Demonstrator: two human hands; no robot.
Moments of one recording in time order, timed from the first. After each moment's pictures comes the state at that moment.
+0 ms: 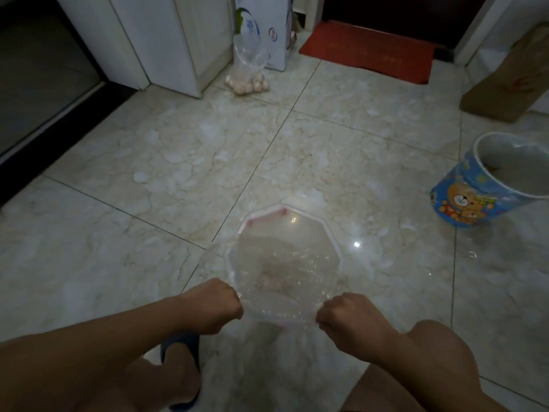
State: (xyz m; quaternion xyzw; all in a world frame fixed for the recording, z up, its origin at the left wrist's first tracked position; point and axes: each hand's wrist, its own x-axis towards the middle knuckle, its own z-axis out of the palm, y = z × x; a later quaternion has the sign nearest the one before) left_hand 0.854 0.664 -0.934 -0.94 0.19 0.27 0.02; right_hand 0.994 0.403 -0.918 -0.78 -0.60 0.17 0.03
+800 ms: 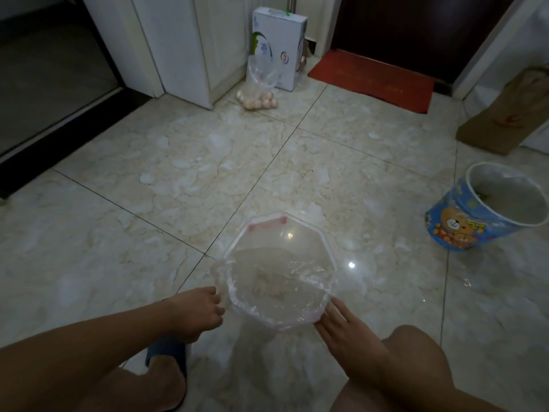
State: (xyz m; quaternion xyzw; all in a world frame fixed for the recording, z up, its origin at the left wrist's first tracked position) left_hand 0.824 0.673 -0.969 -0.91 0.26 0.30 0.13; right_hand 0.997 0.366 -0.978 -0.66 -0.68 0.05 -0.30
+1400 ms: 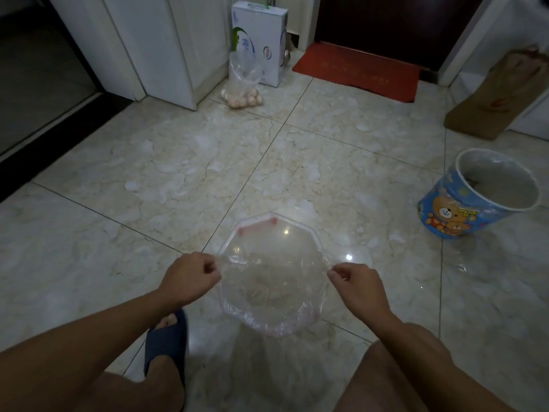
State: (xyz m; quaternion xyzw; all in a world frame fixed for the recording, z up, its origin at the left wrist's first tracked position) left_hand 0.869 0.696 -0.956 -0.91 -0.29 0.03 -0.30; right_hand 1.048 0.407 -0.947 -0.93 -0.19 0.16 0.26
